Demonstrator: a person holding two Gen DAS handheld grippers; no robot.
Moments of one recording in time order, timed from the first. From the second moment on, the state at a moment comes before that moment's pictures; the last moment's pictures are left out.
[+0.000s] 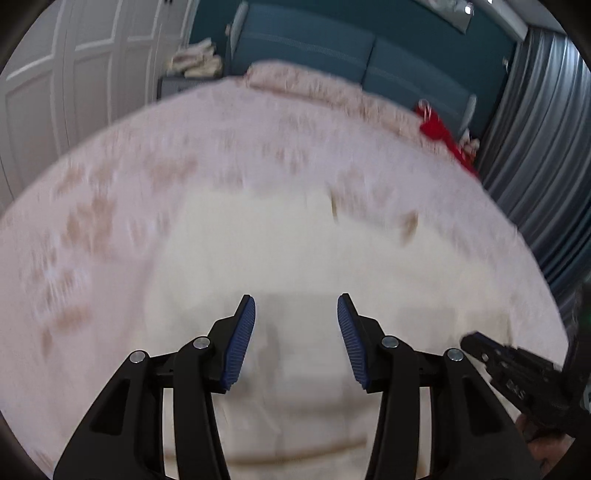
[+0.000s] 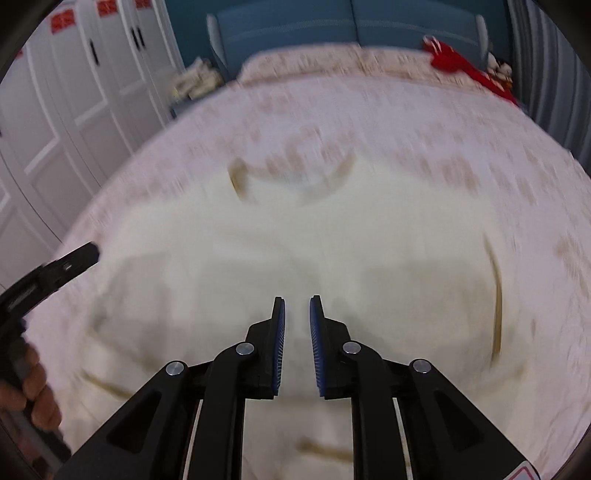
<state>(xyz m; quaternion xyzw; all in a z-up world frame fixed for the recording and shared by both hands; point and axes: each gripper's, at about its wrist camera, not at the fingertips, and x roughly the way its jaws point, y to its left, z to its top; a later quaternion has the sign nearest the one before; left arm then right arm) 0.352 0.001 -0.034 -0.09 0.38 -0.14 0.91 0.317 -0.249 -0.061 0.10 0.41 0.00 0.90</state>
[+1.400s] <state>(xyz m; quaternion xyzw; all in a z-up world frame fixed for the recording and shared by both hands) 0.510 0.016 -0.127 -0.08 0.43 -0.05 0.90 0.453 -0.311 -0.099 0.25 0.39 -0.05 0.89</state>
